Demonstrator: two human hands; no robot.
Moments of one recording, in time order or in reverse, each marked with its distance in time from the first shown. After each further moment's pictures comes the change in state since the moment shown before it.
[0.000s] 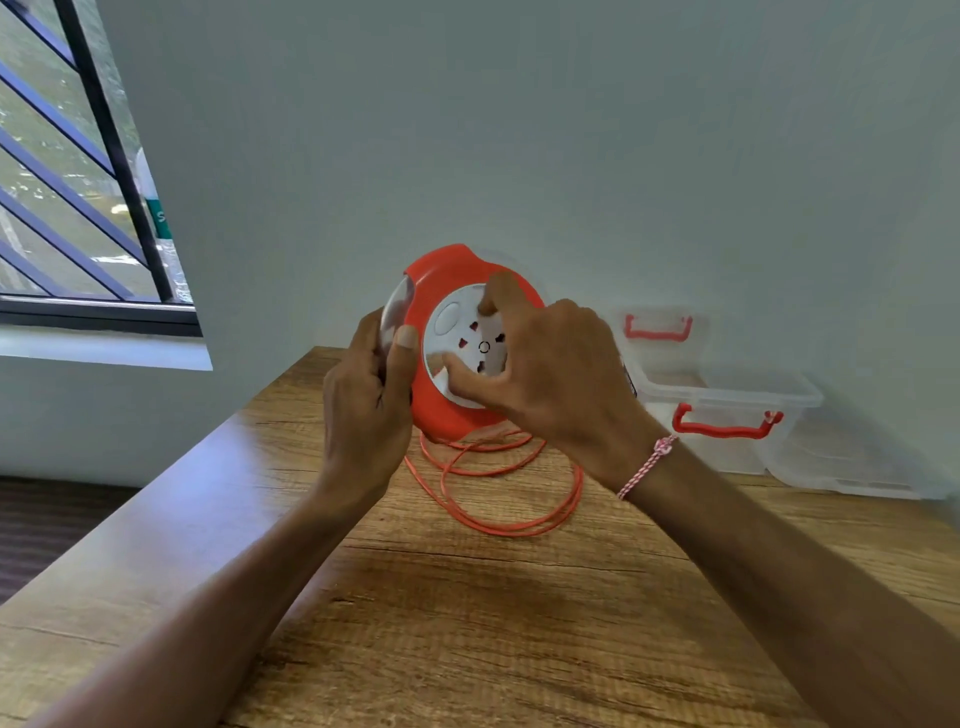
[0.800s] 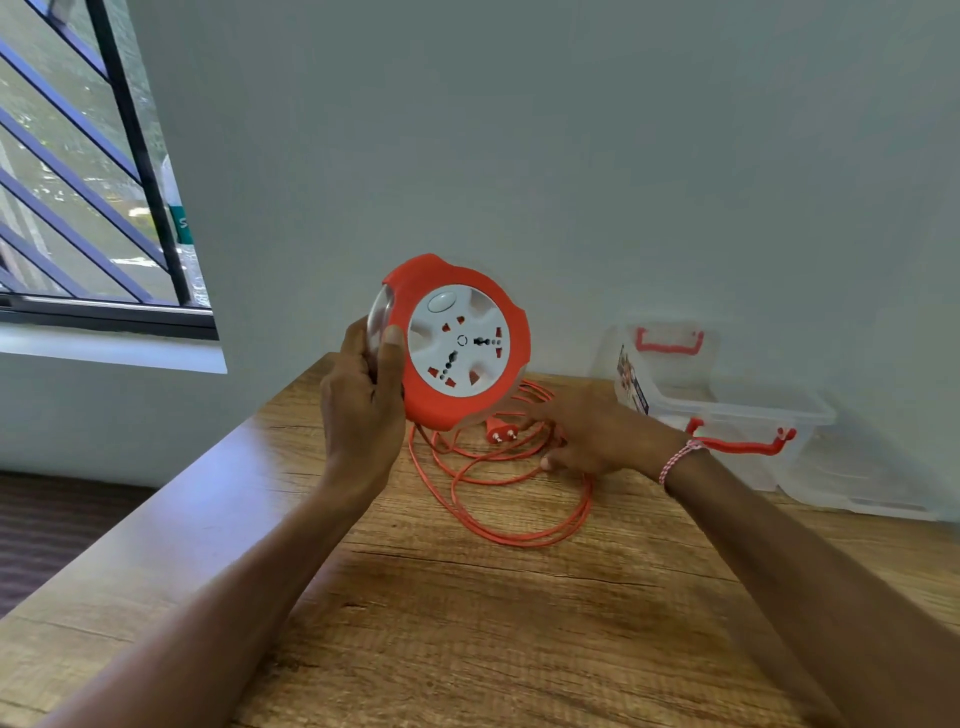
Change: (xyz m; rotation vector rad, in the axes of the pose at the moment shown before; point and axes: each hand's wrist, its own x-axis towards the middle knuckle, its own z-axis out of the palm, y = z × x) left_hand 0.009 -0.017 -0.007 0.033 0.108 -0.169; right_hand -0.017 0.067 0.038 -0.094 -0.998 0.107
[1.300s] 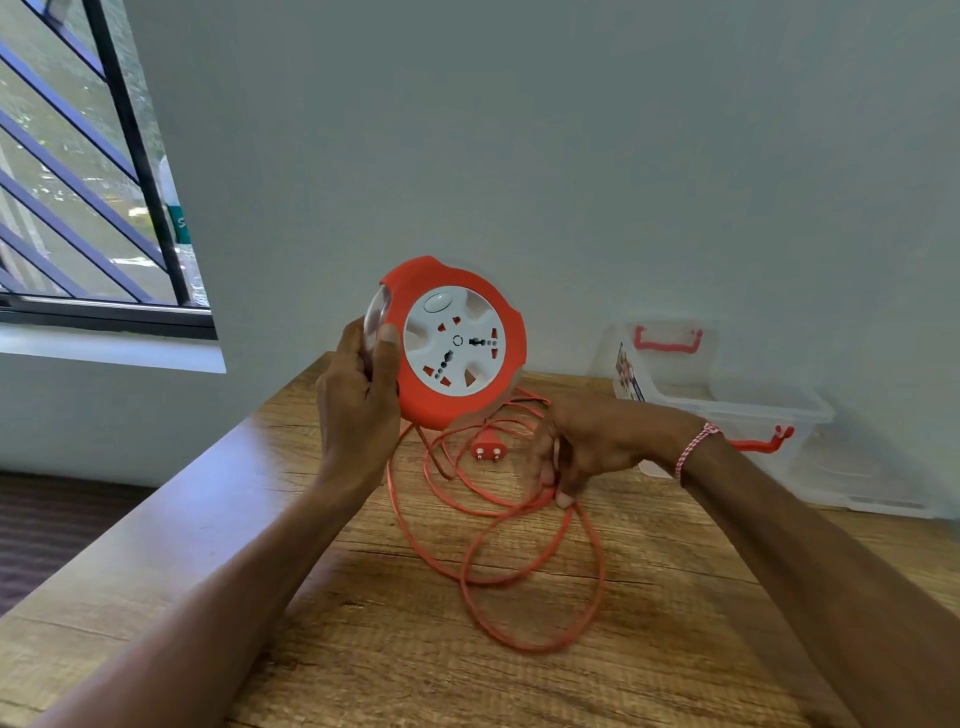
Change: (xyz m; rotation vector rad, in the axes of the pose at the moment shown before) left_hand 0.003 -0.001 -0.001 0.010 -0.010 -0.032; right_hand -0.004 0.010 -0.008 0.315 -0.272 -0.261
